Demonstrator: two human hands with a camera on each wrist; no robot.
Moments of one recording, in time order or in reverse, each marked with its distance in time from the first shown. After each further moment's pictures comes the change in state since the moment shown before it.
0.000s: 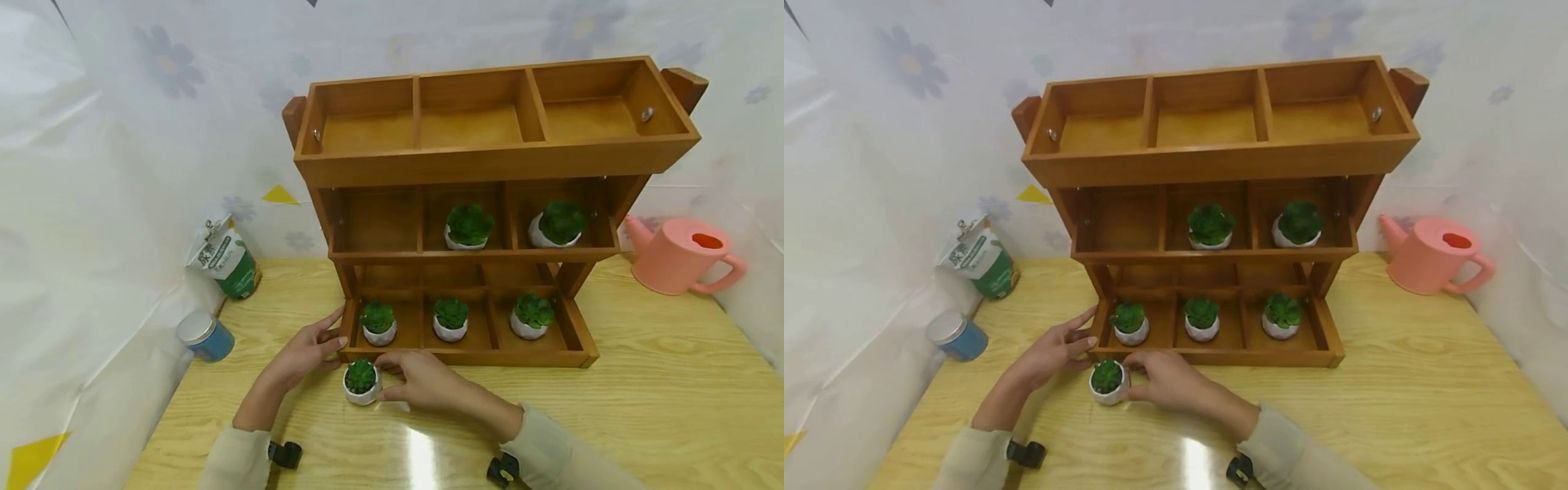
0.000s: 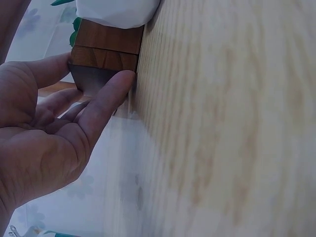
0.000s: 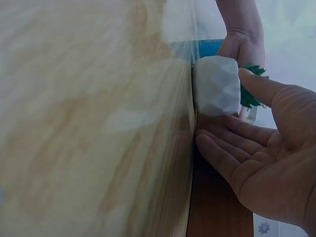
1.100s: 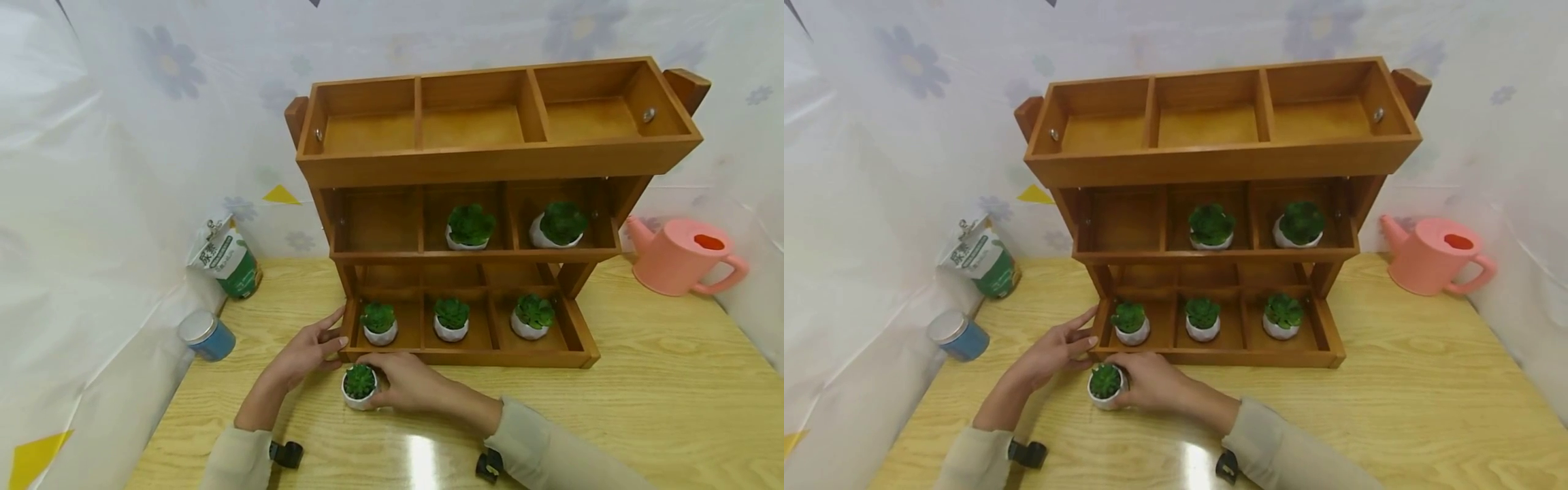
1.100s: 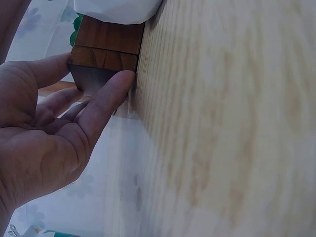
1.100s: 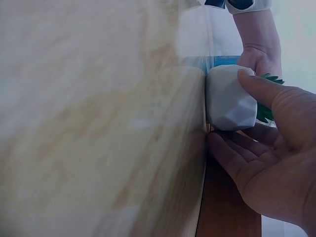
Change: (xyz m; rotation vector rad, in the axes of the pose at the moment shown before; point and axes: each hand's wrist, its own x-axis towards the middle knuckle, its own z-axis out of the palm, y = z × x) left_hand -0.001 0.000 0.001 -0.014 0.010 -0.008; right_hand 0.017 -0.015 0.012 -0.075 -0.035 -0.063
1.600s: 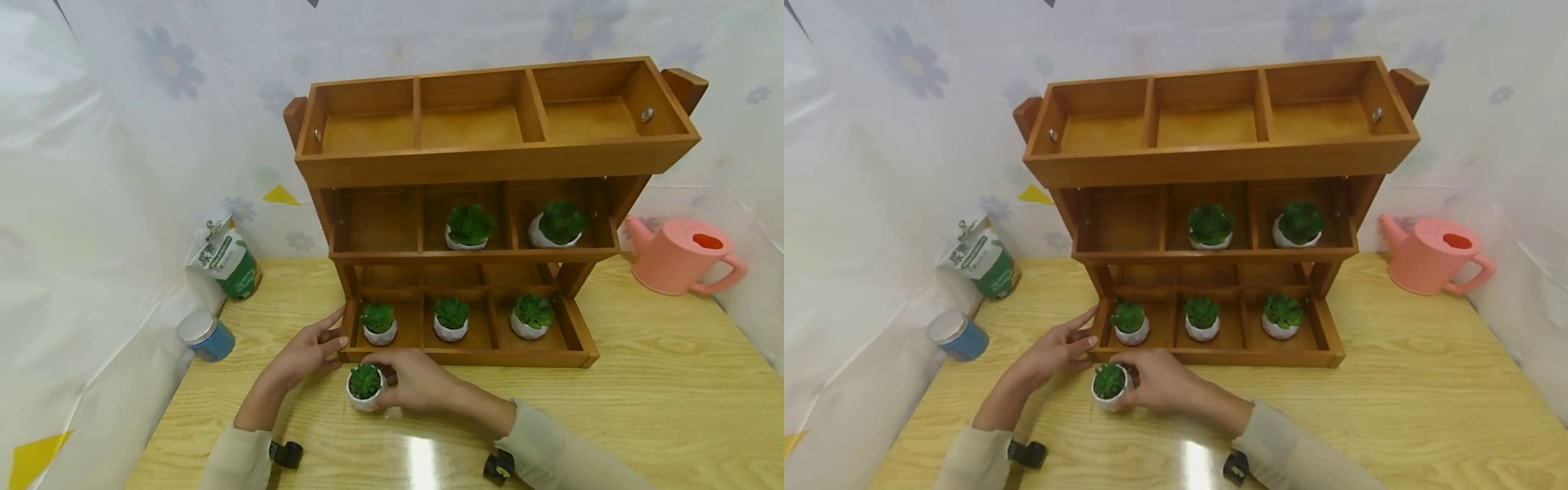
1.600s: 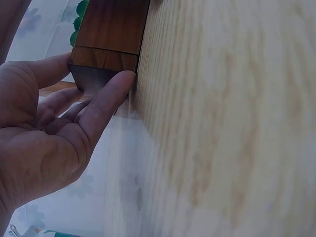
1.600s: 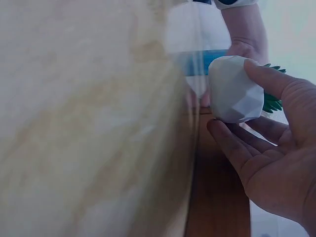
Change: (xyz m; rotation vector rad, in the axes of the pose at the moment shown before) left_hand 0.000 0.001 -0.001 0.019 -0.005 -0.001; right_hand -0.013 0.004 -0.010 0.145 0.034 -0.009
